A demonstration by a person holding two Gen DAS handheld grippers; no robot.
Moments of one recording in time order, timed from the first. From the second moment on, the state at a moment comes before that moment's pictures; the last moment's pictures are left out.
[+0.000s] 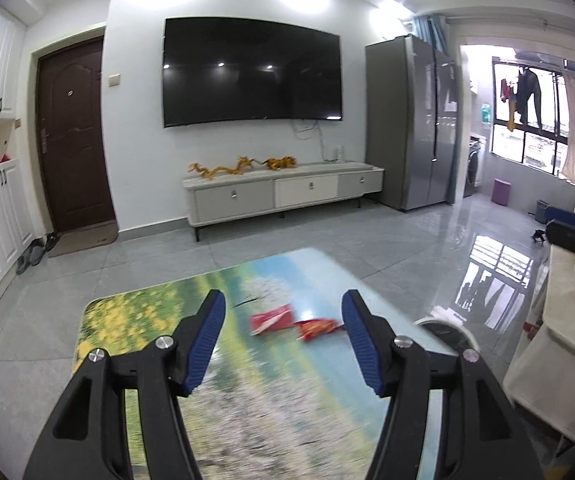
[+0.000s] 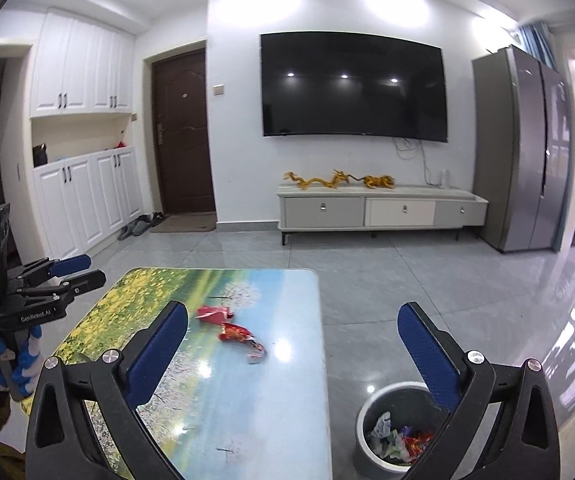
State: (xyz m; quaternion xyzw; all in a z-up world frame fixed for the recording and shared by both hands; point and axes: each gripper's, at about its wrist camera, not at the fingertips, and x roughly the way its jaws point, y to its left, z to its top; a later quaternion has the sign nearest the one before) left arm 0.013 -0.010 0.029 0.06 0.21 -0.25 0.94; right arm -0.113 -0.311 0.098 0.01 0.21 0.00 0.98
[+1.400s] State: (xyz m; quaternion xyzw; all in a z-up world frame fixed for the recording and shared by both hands) left arm 0.246 -0.109 -0.147 0.23 0.41 -0.42 0.78; right arm 0.155 -0.248 -0.108 -0.05 0.47 0.23 0.85
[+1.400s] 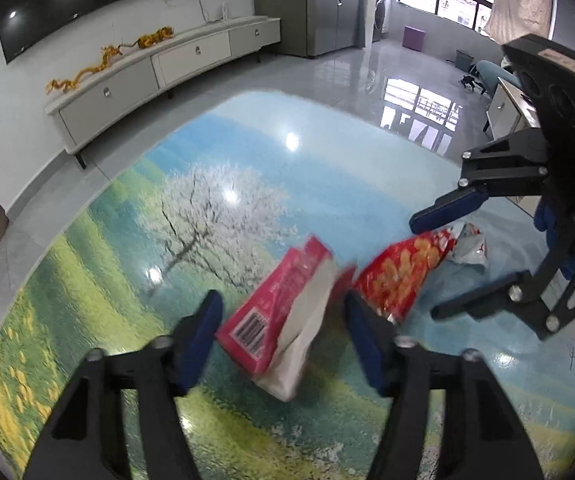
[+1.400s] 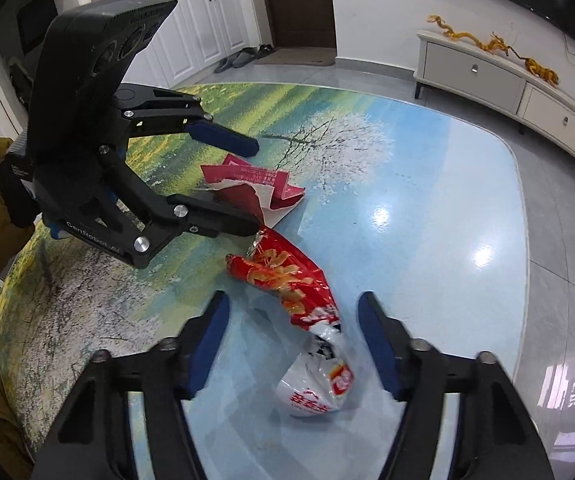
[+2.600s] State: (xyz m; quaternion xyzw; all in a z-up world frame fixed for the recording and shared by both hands) left arm 0.064 0.008 -0.064 0.07 0.36 -0.32 0.88; right arm -0.035 -0.272 -0.051 0.07 0.38 0.19 0.90
